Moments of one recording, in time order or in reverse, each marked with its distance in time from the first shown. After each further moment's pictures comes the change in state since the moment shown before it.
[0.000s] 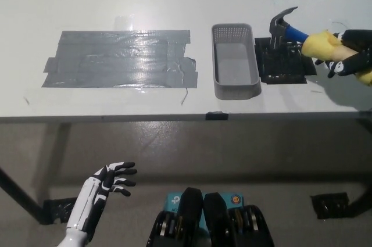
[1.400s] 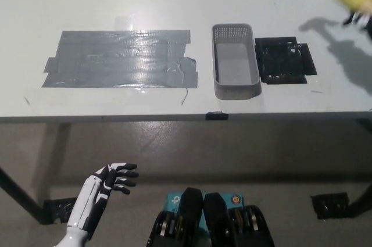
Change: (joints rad) left_arm -0.006 0.003 -0.002 -0.002 0.025 0.000 0.000; right_arm 0.024 0.023 -0.180 0.005 0.052 0.028 -0.116
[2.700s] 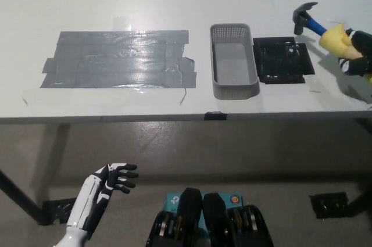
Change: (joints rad) left_arm 0.000 0.001 0.001 -0.004 0.006 -0.002 0.000; right_arm 0.025 0.069 0.117 0.179 -0.266 -0.215 -0.205
